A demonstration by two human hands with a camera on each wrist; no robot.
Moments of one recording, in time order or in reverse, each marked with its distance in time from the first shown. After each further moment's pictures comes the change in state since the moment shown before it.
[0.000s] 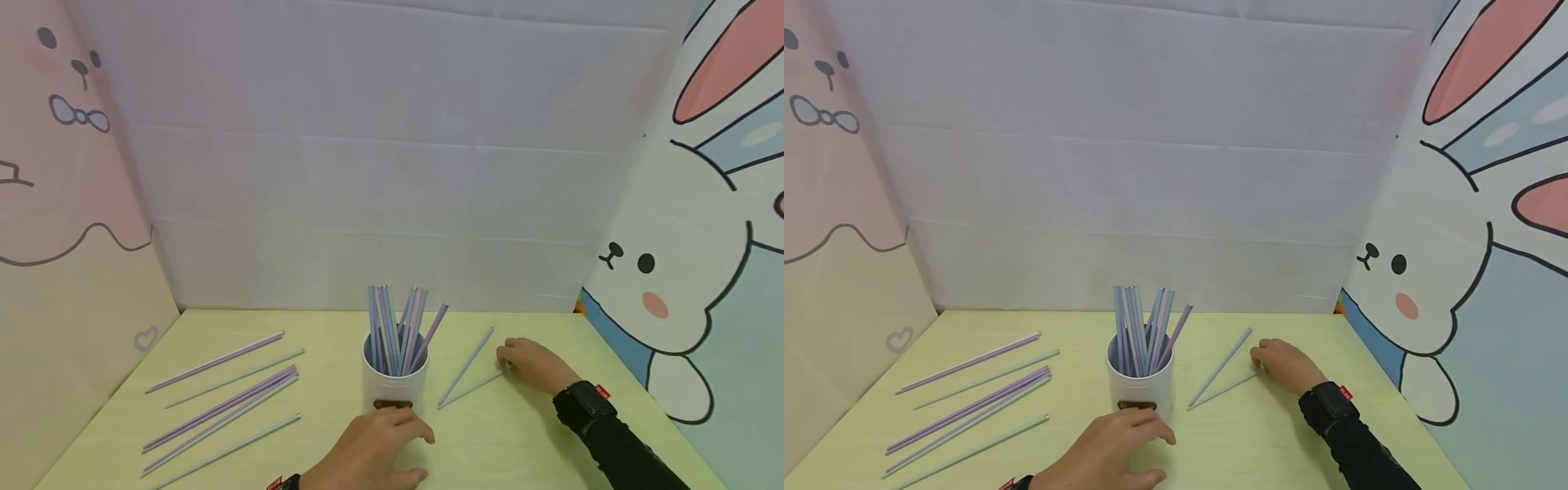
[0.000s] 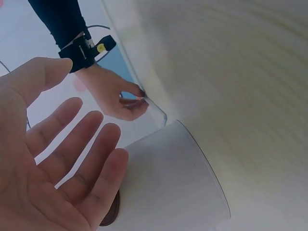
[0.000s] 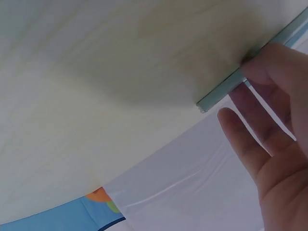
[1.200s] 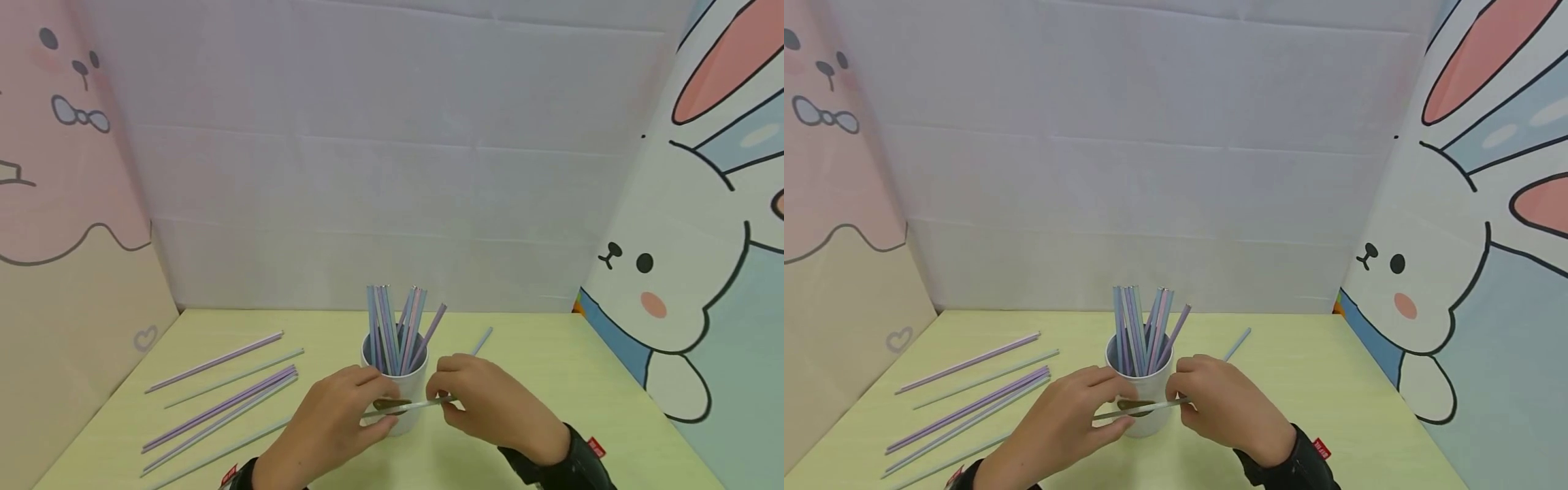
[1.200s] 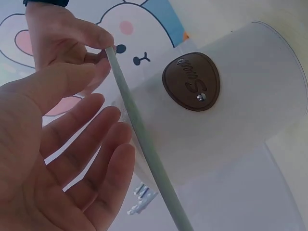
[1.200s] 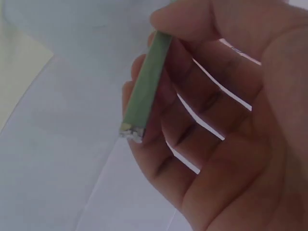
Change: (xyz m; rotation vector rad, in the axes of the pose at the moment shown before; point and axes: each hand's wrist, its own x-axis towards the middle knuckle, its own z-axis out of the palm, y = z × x) left_hand 0.004 0.004 -0.072 0.157 0.224 -0.021; right_hand 0.056 -0.177 -0.114 0.260 0.083 -0.096
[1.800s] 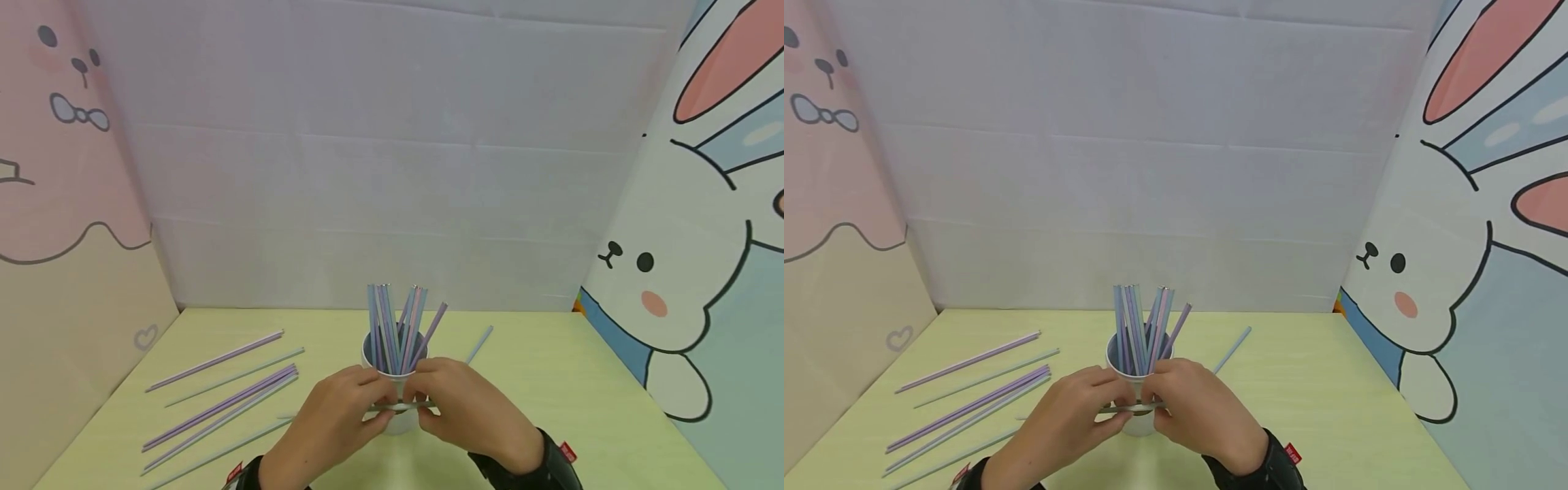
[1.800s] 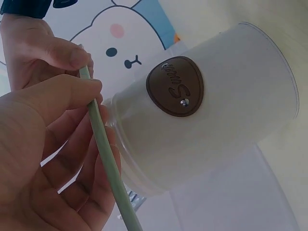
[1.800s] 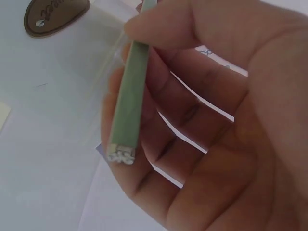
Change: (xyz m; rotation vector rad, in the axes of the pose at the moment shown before) left_hand 0.000 -0.001 0.007 -0.026 0.046 0.029; right_hand 0.020 -0.025 0.007 0.074 -0.017 0.049
